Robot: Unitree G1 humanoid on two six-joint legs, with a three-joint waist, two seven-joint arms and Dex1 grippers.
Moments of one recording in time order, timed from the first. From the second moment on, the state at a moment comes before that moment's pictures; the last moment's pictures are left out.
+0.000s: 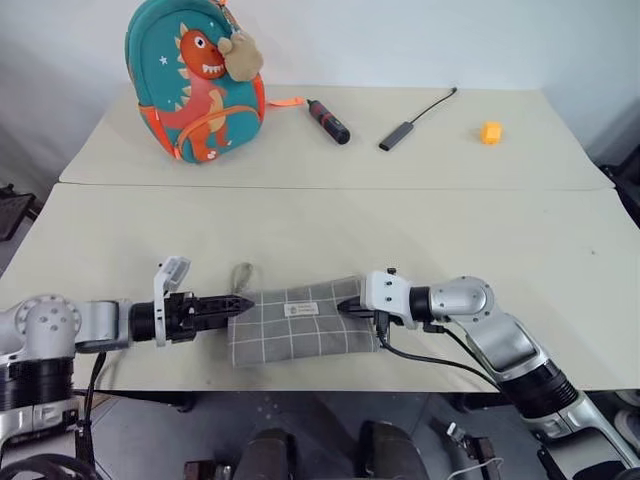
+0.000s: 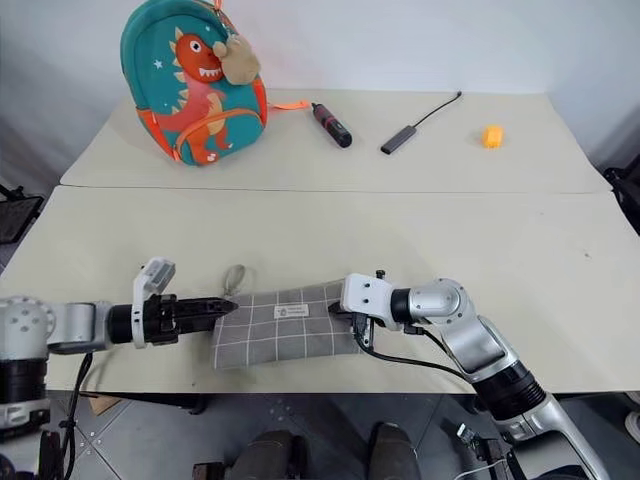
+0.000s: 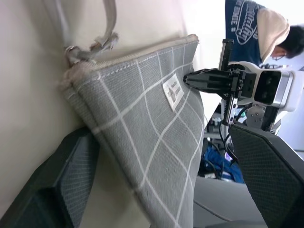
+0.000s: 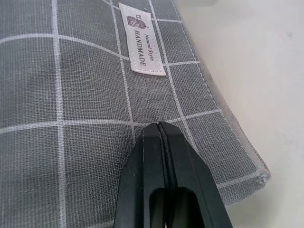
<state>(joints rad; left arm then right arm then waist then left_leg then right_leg) -0.43 0.75 0.29 0.17 -1.12 1.61 -0.56 -0.44 -0.57 0.37 -0.11 0.04 0.21 1.02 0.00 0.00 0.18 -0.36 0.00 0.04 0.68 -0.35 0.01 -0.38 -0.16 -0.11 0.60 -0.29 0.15</state>
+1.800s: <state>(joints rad) -0.37 0.37 -0.04 0.13 -0.26 -0.25 -0.97 -0.62 -0.89 -0.27 -0.08 1.17 1.18 0.99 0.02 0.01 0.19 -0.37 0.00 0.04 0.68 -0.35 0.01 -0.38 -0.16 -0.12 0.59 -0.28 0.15</state>
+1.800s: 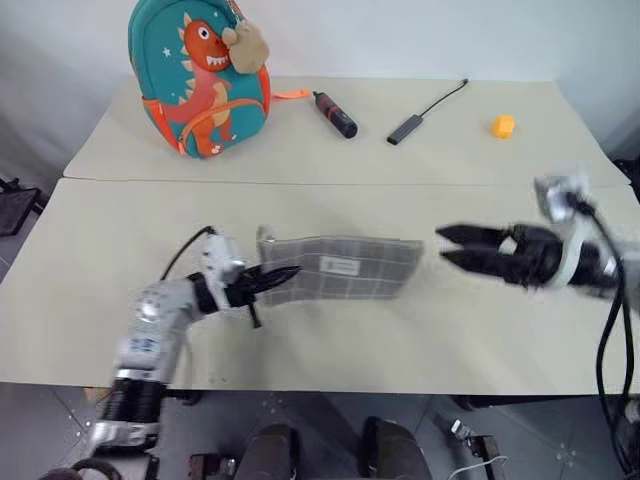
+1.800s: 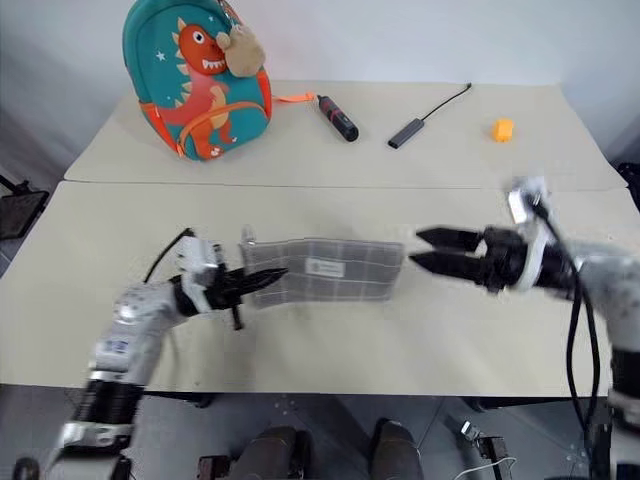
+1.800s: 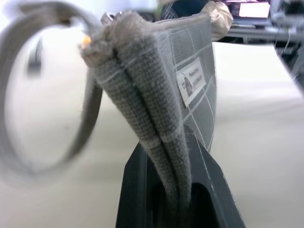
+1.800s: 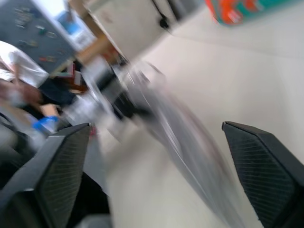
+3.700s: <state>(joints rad) -0.57 0.50 -0.26 0.49 0.49 -1.15 -0.25 -0.82 -0.56 -0.04 0.04 1.22 1.59 0.61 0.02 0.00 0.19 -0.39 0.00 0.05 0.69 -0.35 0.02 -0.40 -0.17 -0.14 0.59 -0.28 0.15</state>
